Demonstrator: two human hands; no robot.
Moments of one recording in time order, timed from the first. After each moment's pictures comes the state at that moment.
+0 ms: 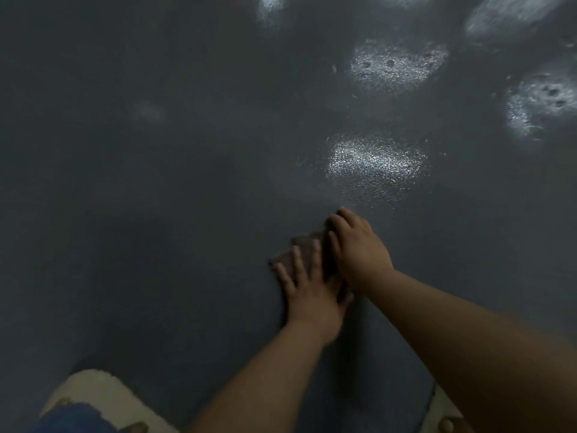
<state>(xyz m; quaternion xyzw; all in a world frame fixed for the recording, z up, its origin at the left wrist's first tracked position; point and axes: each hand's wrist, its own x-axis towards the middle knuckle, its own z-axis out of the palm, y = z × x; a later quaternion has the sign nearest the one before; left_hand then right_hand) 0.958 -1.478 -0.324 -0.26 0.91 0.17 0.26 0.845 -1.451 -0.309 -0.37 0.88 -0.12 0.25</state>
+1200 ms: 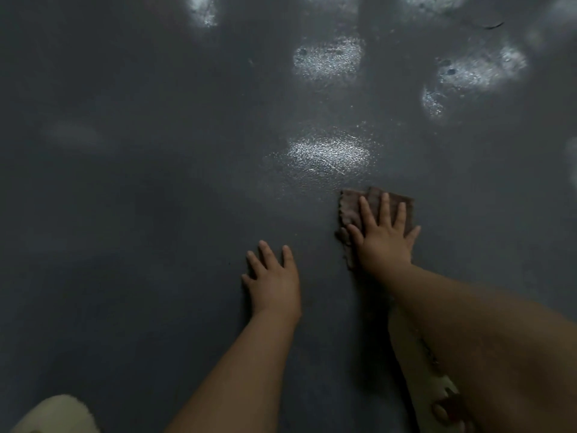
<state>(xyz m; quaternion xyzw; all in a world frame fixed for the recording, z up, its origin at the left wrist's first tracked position) 0.946 -1.449 -0.294 -0.26 0.88 0.13 0.37 0.812 -1.323 -0.326 -0.14 0.96 0.00 0.25</state>
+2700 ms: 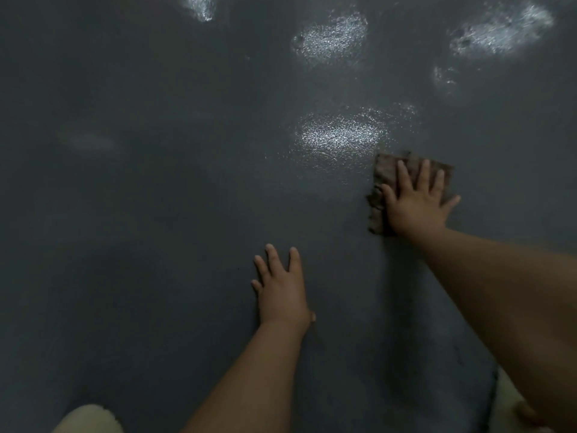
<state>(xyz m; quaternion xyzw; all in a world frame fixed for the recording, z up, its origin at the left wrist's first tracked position) 0.947 -1.449 -0.292 -0.30 0.86 0.21 0.36 0.754 -1.320 -0.329 -0.05 0.97 -0.05 0.21</state>
